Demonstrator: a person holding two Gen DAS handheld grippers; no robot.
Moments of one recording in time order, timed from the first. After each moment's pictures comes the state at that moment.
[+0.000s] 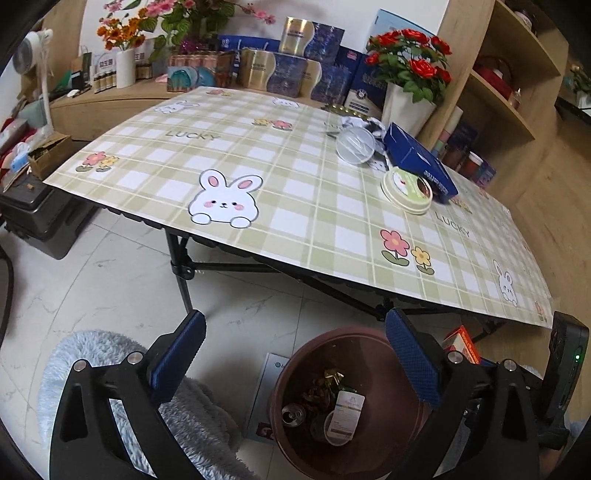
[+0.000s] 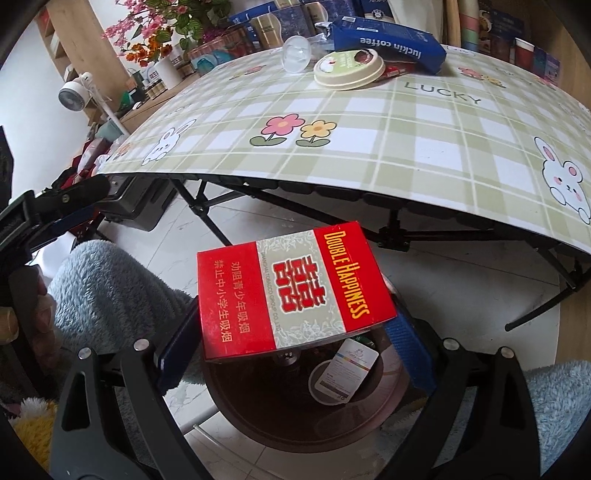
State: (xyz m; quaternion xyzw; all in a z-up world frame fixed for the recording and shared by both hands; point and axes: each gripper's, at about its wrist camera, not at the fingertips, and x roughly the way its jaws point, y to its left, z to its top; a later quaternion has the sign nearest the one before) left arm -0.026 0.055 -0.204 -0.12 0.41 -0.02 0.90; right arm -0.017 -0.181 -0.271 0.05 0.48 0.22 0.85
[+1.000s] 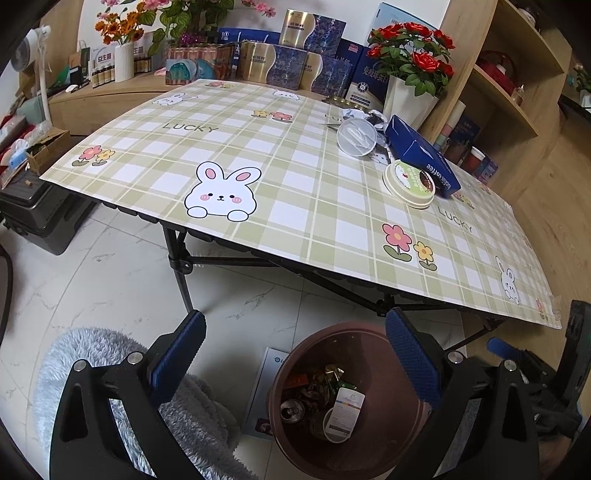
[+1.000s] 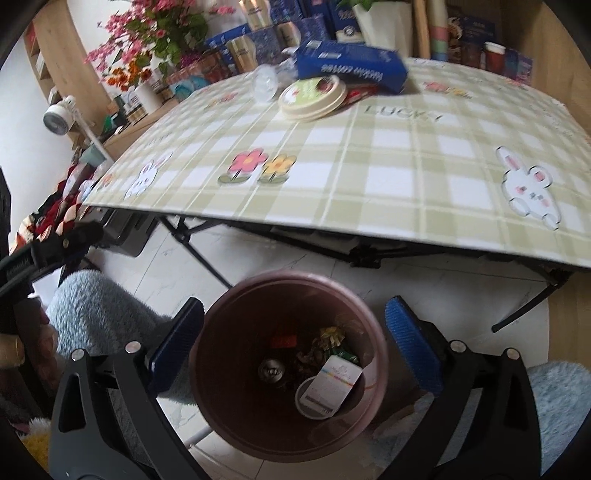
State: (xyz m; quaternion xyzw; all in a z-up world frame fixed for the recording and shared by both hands) left arm -0.020 0.052 -0.208 -0.12 0.42 -0.02 0.90; right arm -0.013 -0.206 -0.252 0.07 0.45 0.16 0.87
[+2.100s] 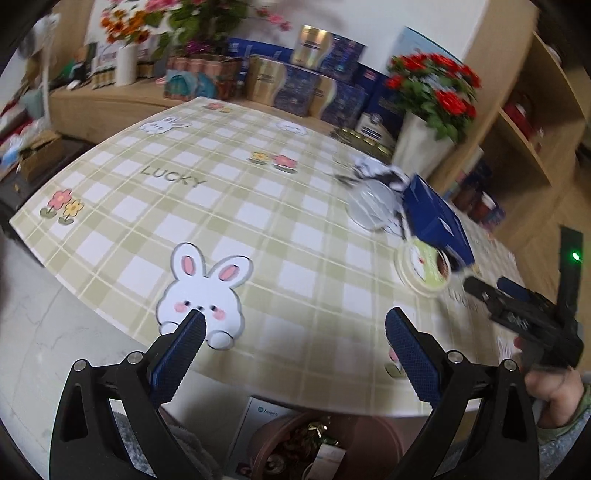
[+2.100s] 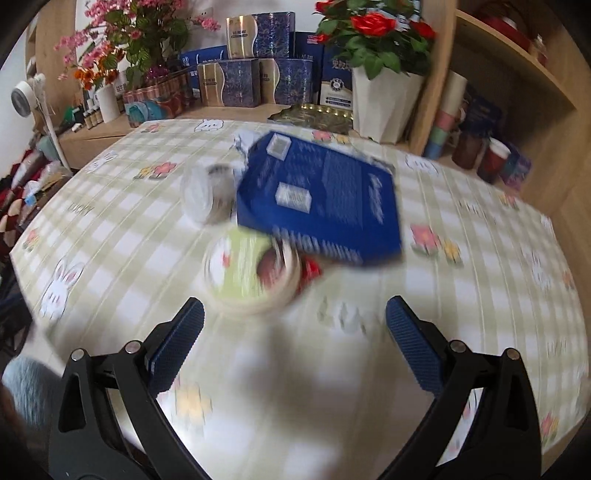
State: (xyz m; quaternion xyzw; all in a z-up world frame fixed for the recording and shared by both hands) left arm 0.081 0.079 -0.187 -0.17 0.39 0.00 0.90; right arm 0.183 -0.181 -0.188 -0.06 0.40 0.08 0.91
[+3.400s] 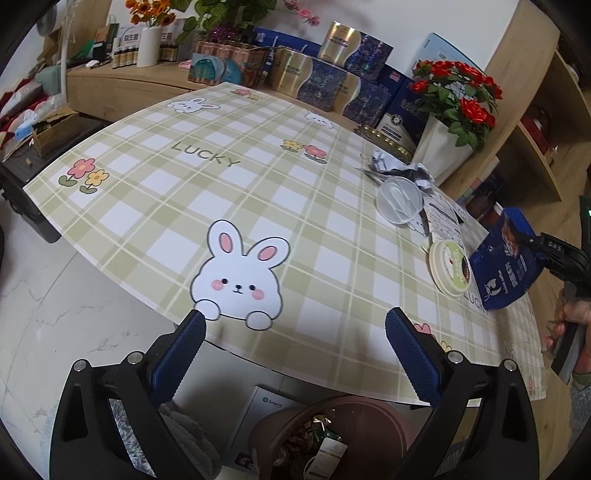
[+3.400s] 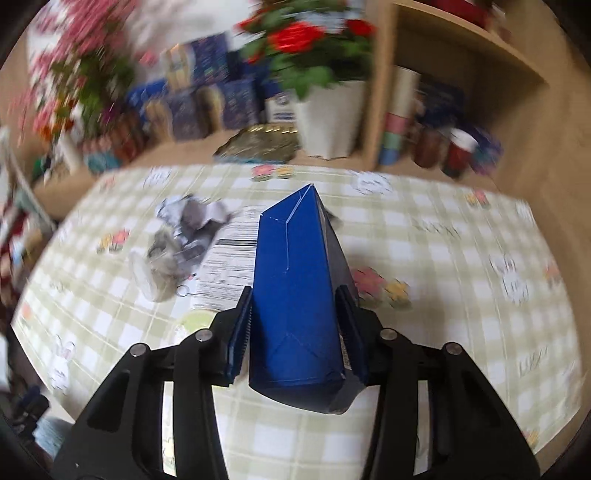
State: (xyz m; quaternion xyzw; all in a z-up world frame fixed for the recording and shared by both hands) left arm 0.065 0.096 -0.199 -0.19 0.40 0.01 0.90; right arm 0.230 -0.267 -0.136 0.04 0.41 0.03 0.91
